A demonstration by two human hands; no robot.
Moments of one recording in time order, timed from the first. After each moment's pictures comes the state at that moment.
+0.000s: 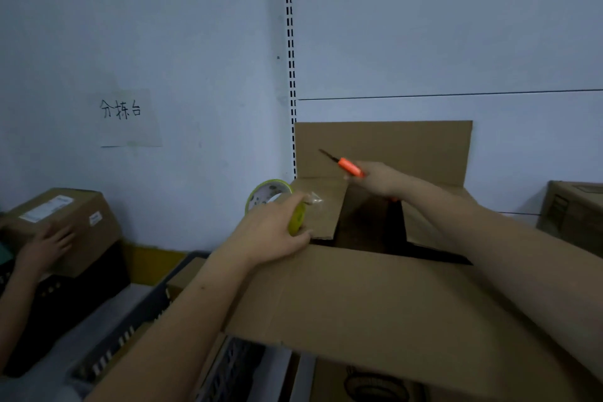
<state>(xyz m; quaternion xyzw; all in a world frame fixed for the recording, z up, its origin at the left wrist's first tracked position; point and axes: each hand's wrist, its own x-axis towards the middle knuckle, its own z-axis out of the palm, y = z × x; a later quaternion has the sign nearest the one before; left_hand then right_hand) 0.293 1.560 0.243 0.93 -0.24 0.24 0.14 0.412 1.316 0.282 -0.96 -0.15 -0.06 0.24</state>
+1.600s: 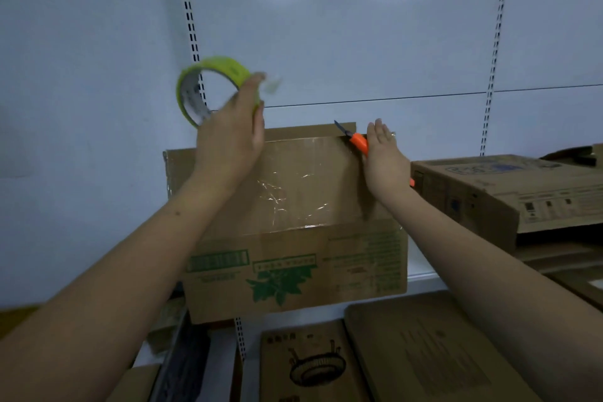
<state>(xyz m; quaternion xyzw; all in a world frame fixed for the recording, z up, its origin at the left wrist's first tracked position) 0.260 1.495 0.344 0.71 -0.31 0.60 0.23 0.266 1.228 0.284 -0.91 0.15 -0.38 0.11</state>
